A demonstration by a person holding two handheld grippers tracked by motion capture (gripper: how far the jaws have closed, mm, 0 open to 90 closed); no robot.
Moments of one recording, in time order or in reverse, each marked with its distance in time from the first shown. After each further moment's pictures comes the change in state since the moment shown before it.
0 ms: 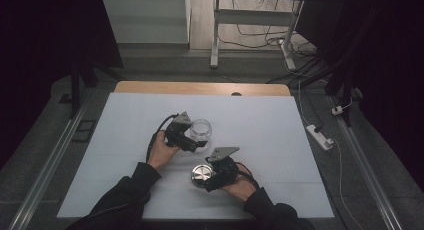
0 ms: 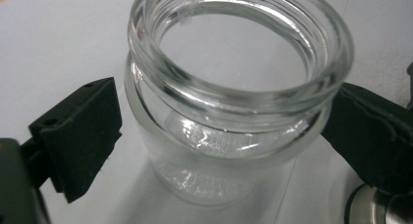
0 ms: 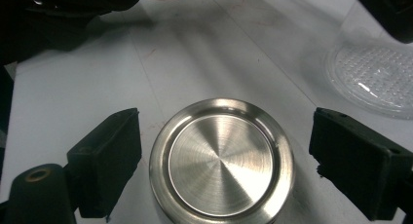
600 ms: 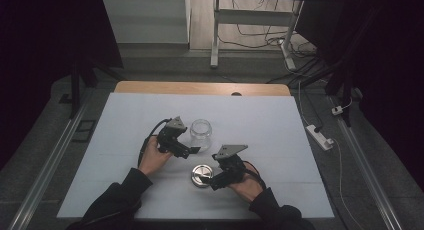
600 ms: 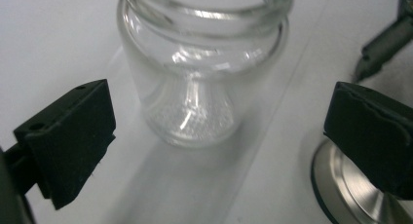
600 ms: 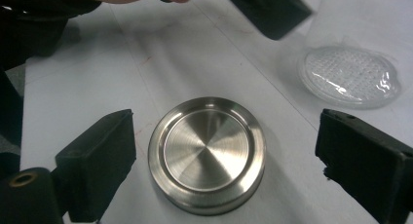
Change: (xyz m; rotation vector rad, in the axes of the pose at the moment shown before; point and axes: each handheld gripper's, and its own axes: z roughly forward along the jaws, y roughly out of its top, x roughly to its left) left arm -0.011 -0.017 -0.027 0.050 -0.014 -0.031; right arm -0.004 0.002 -0.023 -0.018 -0.025 0.036
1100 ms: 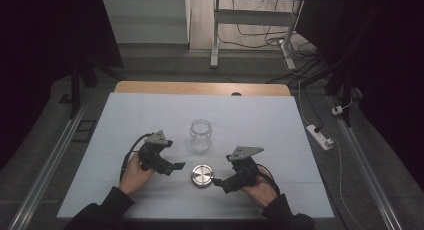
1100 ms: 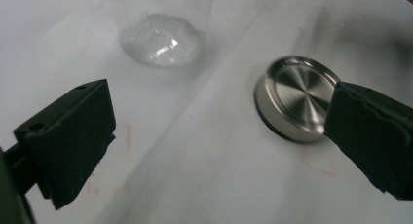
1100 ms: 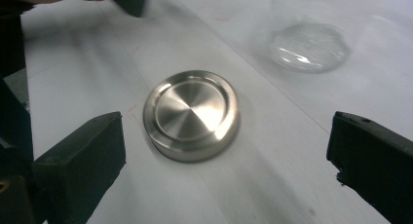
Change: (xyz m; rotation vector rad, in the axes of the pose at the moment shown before) left arm -0.029 -0.047 -0.052 -0.002 -0.030 -0.056; right arm -0.003 -0.016 -0.037 -0.010 -0.065 0.061
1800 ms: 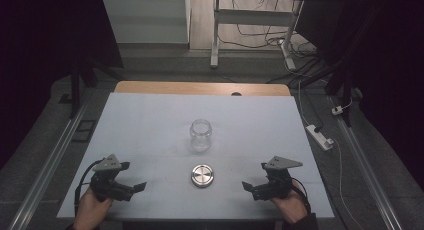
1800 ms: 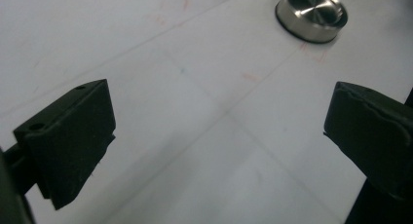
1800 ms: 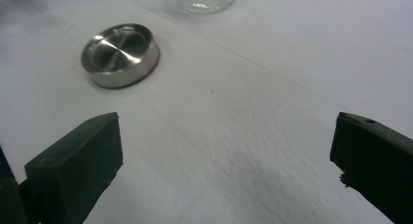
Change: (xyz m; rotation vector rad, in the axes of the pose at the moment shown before) left arm -0.027 -0.093 -0.093 -0.025 0.186 -0.181; right arm -0.014 -0.055 -0.071 -0.023 -0.210 0.162
